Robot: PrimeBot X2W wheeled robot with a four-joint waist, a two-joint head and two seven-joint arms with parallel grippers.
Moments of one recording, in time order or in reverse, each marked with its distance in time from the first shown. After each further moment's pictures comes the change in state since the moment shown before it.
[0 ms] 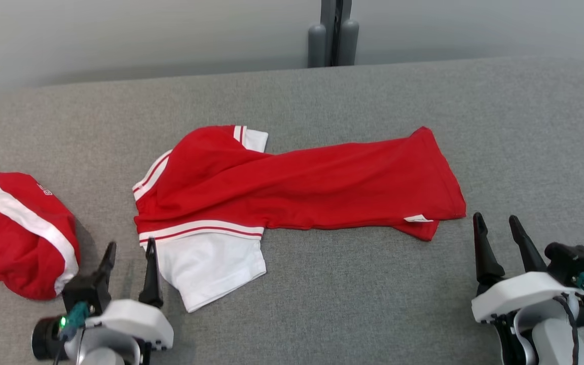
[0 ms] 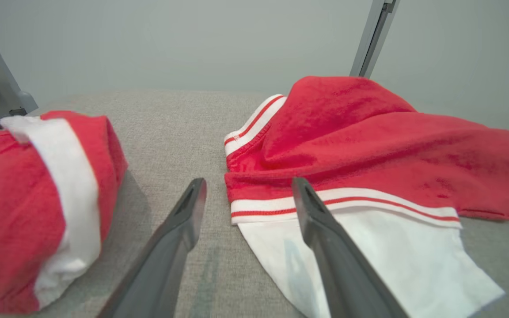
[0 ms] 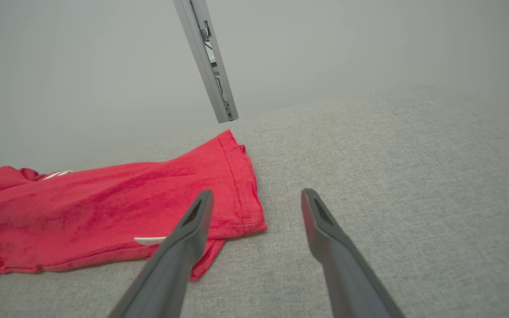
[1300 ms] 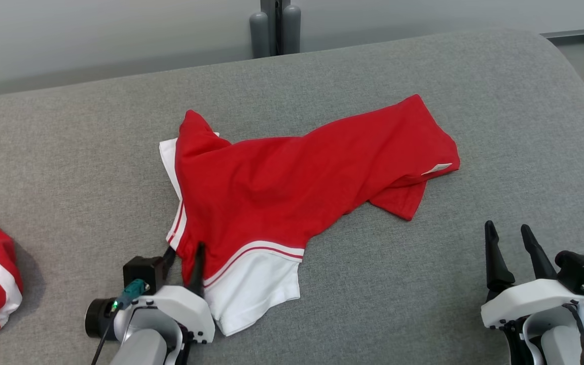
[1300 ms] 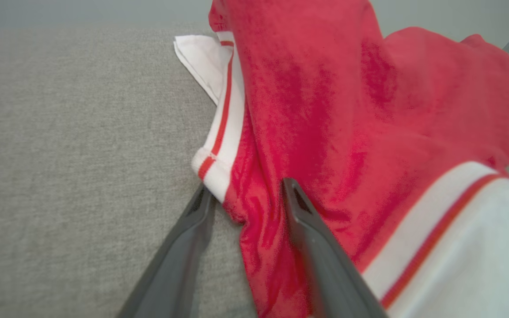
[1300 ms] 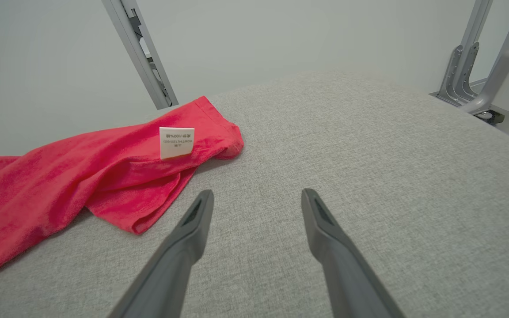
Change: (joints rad) left arm -0.133 -0.002 -0.281 0.259 -0.155 0.020 -0.001; right arm 0.032 0.000 -0.044 0.005 -0.024 0.000 0.000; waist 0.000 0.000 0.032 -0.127
